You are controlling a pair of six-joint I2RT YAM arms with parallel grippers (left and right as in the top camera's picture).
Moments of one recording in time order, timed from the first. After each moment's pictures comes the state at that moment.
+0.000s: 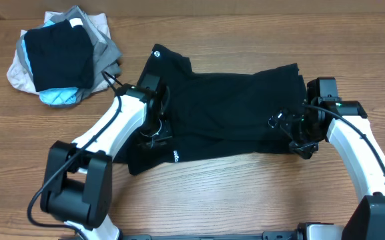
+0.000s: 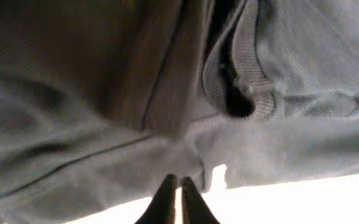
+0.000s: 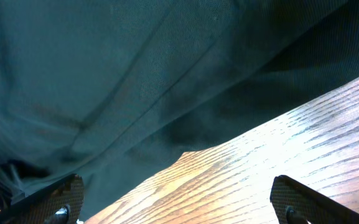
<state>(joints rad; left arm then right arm) -0.32 1.83 1.22 -1.00 0.20 -0.50 -0.02 1.50 1.03 -0.95 -0.29 0.70</state>
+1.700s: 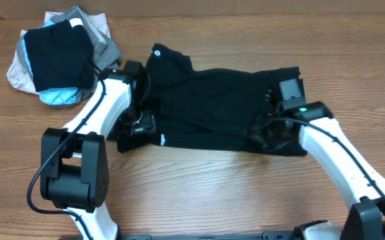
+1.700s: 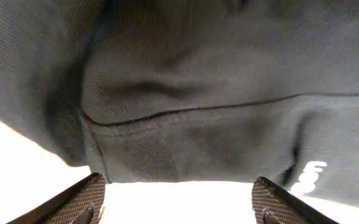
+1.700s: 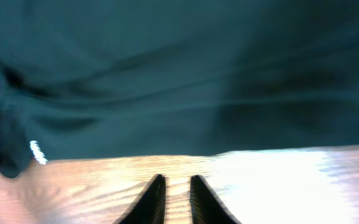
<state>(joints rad) -0.18 1.93 1.34 -1.13 -0.02 -0.39 0.28 1.52 1.03 -0.79 -0.29 0.68</state>
